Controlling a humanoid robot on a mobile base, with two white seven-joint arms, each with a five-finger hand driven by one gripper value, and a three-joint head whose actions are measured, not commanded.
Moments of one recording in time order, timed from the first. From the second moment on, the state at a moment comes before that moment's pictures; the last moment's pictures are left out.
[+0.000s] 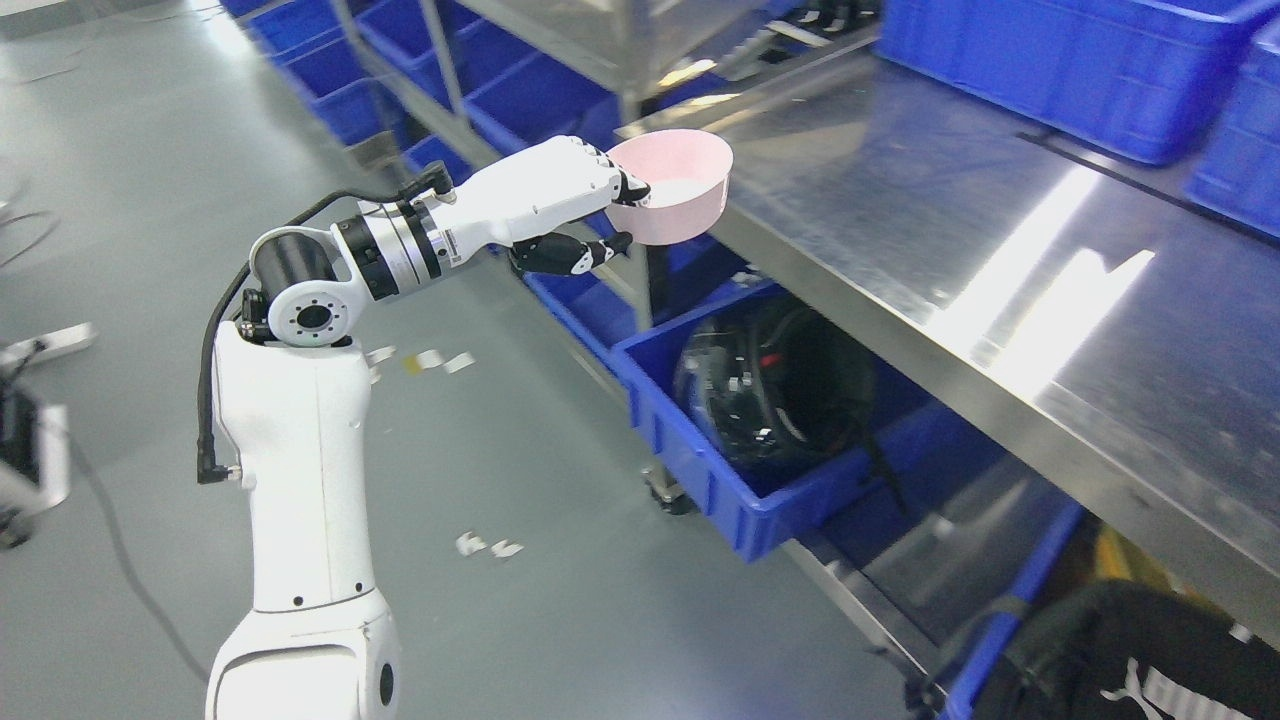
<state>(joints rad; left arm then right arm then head) -0.60 0.02 0.15 -1.51 -0.65 -0.79 -1.05 0.00 0.00 0.05 0.00 0.05 -0.08 -0.03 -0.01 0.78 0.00</state>
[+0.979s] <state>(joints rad) -0.60 0.00 0.12 -1.52 -0.65 -0.79 -1.02 0.00 0.00 0.05 0.00 0.05 -0.08 -0.03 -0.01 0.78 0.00</state>
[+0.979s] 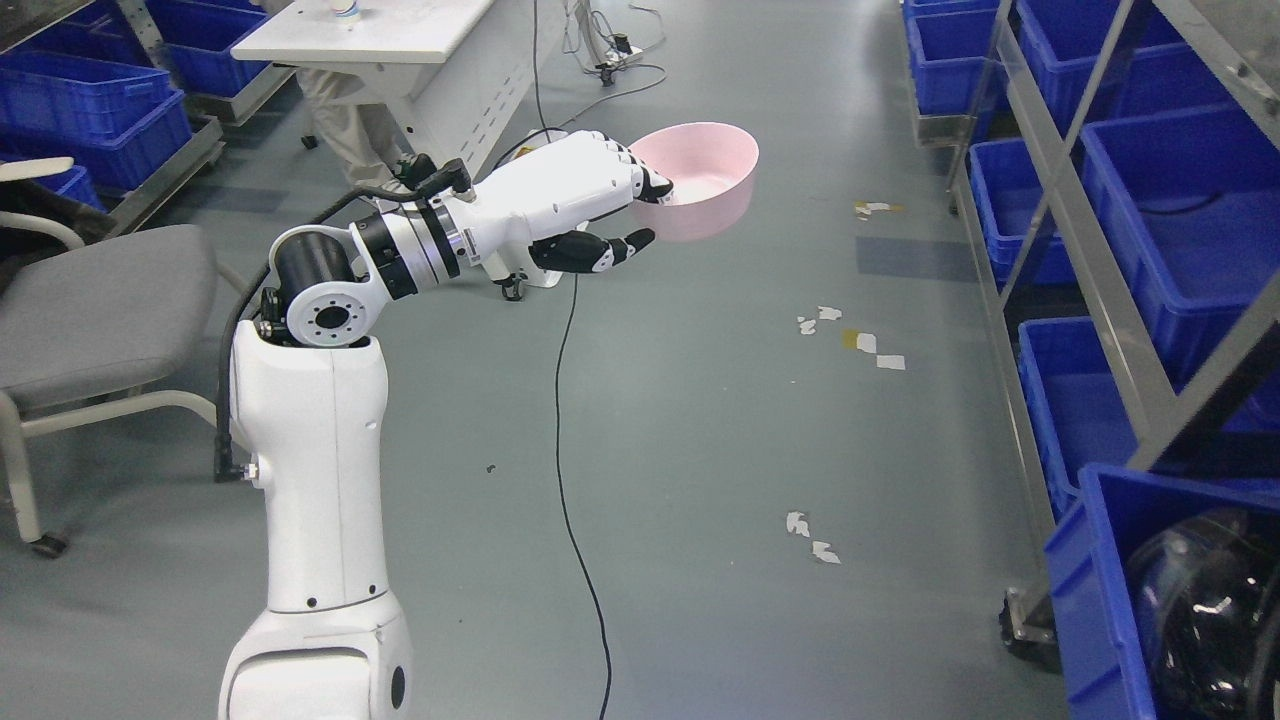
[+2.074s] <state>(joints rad) -0.63 0.00 0.12 -1.52 -0.65 -0.79 -1.01 0.00 0.00 0.05 0.00 0.05 -0.08 -0.03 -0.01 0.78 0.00</state>
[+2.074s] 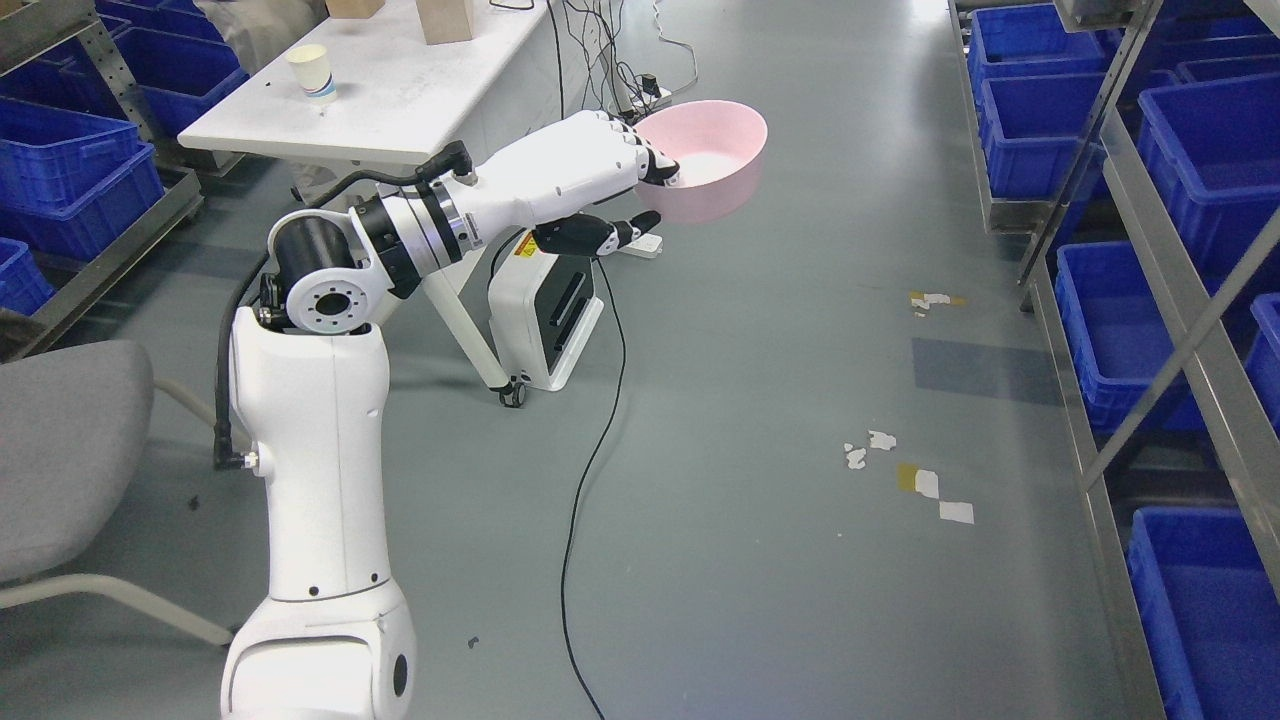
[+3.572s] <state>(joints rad) -0.77 0.00 0.10 -1.50 -0.66 -0.79 -1.01 0.00 0.00 0.05 0.00 0.05 -0.08 -0.02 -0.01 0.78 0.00</state>
